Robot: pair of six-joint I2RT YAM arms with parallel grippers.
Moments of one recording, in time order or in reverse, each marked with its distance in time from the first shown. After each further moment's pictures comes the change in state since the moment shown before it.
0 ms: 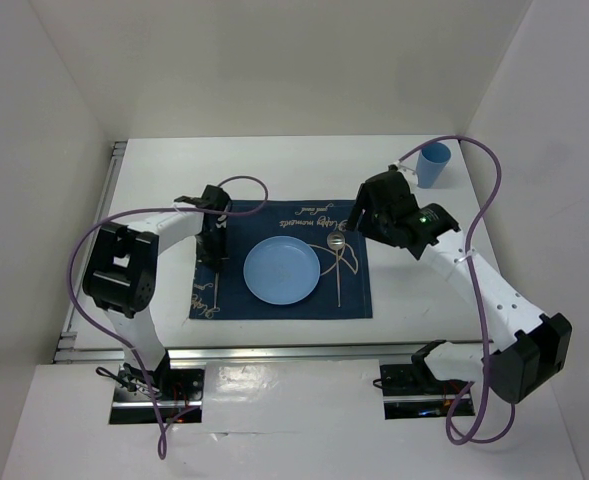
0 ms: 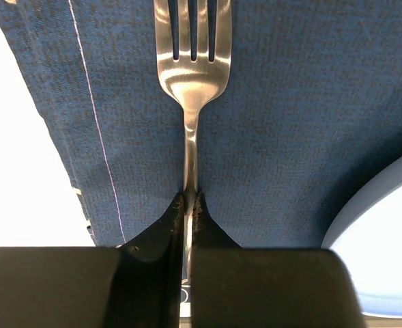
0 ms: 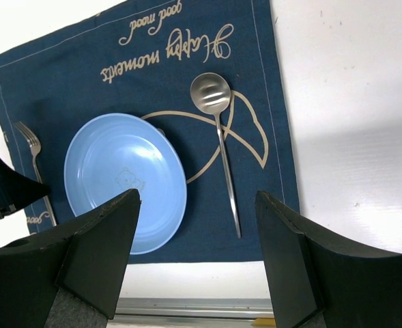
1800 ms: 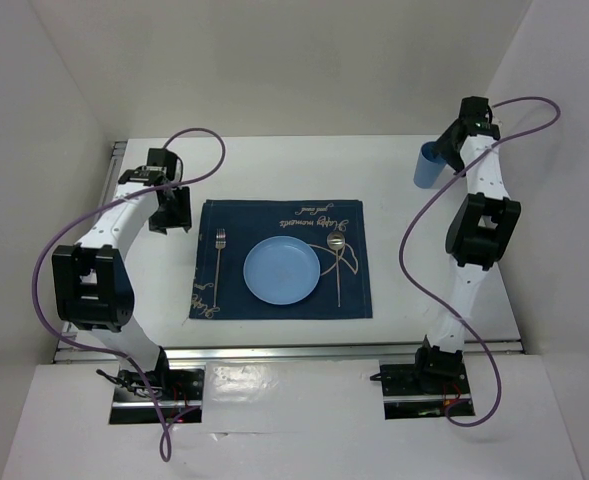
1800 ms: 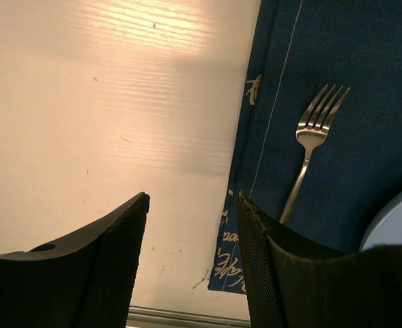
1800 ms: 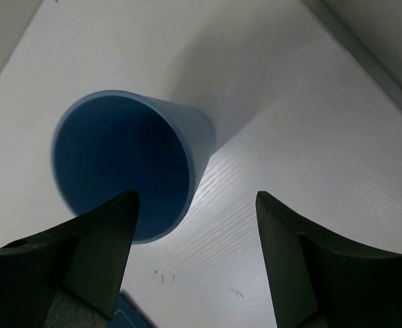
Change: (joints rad) left arm 0.234 -0.150 0.201 -0.116 -0.106 0.184; right arm -0.727 1.016 0.984 -0.014 -0.093 -0.186
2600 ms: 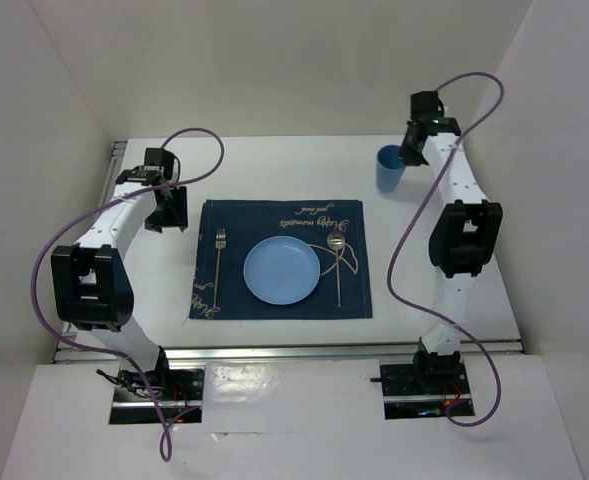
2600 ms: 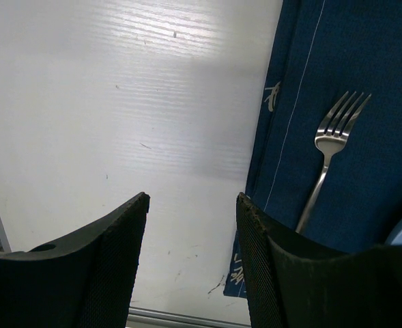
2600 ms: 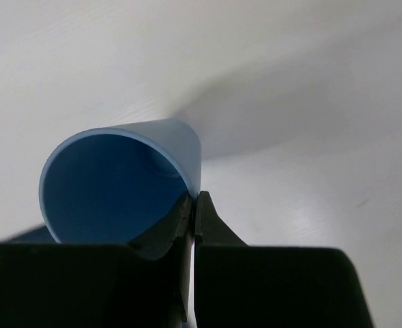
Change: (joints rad) left arm 0.018 -0.001 0.000 0.011 -0.026 0.045; right arm 0.209 -0.120 -0.119 -0.028 0.057 -0.208
